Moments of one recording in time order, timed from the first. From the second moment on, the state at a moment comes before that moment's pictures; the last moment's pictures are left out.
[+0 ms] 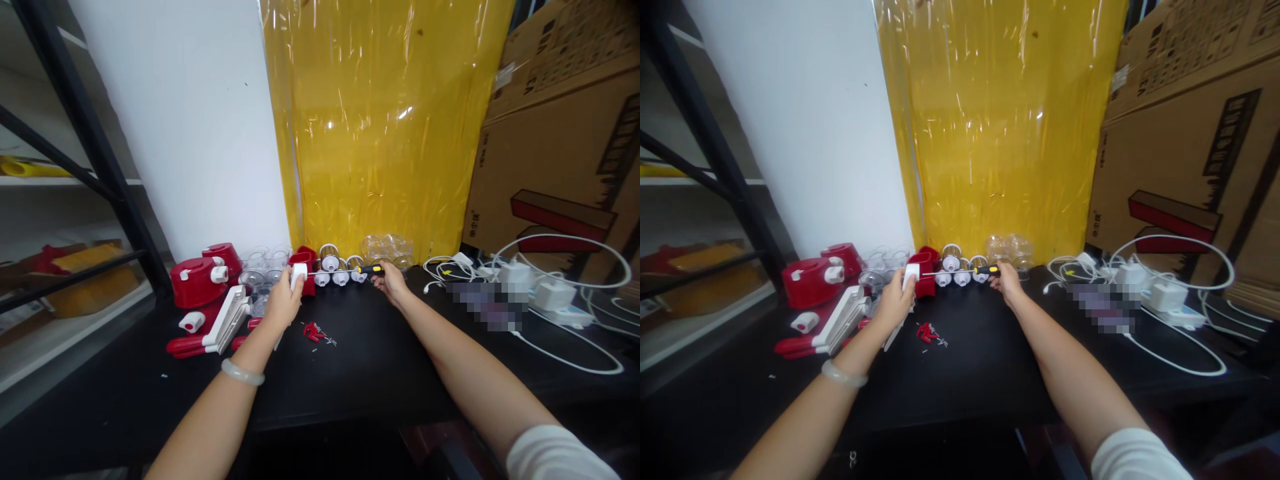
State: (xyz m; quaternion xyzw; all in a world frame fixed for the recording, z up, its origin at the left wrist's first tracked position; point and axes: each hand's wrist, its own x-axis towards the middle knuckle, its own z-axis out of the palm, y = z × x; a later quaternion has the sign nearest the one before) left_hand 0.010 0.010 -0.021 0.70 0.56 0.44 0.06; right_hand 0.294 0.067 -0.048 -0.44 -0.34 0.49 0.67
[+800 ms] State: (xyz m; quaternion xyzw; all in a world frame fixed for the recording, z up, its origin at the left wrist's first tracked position) left_hand 0.010 0.009 -0.019 0.70 0.56 0.43 0.05; right_hand 0.301 0.074 -0.061 -0.49 -0.40 0.40 0.66
